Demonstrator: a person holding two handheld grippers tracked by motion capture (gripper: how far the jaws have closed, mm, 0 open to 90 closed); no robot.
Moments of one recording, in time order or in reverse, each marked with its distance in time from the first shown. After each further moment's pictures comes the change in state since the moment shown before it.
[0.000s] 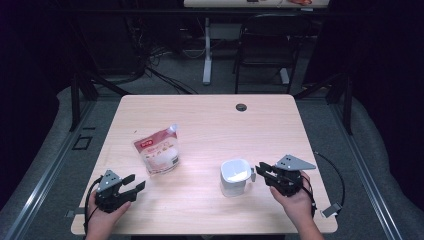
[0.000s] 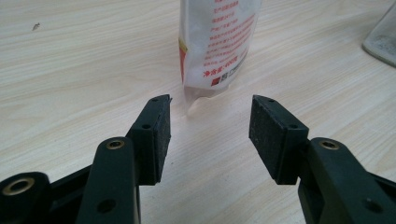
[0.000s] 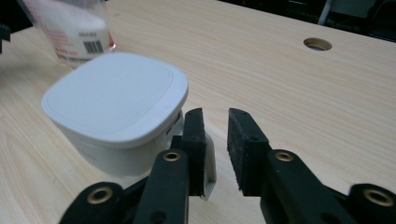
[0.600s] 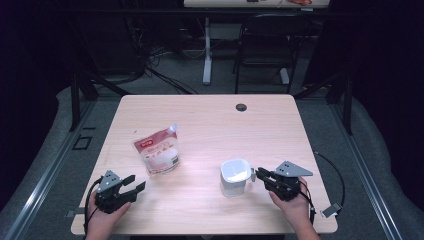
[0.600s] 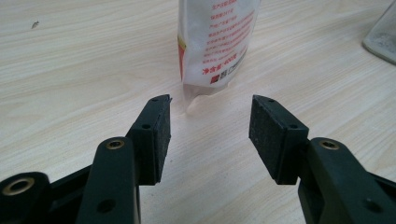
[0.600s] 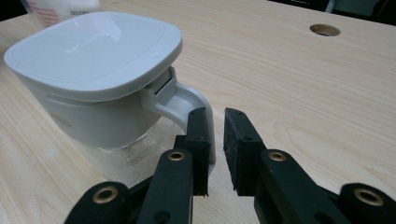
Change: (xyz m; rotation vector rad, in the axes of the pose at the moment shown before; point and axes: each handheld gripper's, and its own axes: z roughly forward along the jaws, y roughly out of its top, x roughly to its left) left arm 0.000 -0.002 -0.001 -0.004 0.001 -0.002; right arm -0.005 -0.031 0.014 -0.006 0.011 -0.005
